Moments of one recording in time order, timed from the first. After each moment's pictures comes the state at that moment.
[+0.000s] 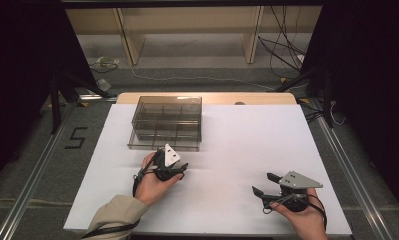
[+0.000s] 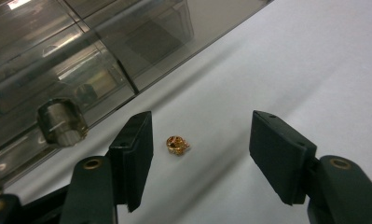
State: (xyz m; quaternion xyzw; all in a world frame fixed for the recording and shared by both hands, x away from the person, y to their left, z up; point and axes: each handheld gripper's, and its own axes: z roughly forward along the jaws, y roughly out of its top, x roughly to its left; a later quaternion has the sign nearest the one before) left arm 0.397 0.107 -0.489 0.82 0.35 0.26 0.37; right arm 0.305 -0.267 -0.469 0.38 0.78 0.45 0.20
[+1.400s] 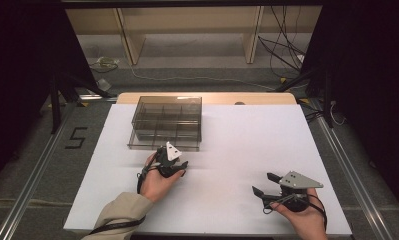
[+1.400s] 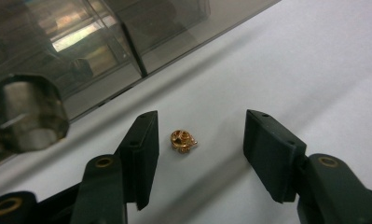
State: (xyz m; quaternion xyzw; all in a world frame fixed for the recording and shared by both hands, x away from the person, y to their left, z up) left arm 0.410 0.102 -0.499 0.82 0.39 0.24 0.35; right arm 0.305 -0.267 -0.468 0.38 0.78 0.45 0.20
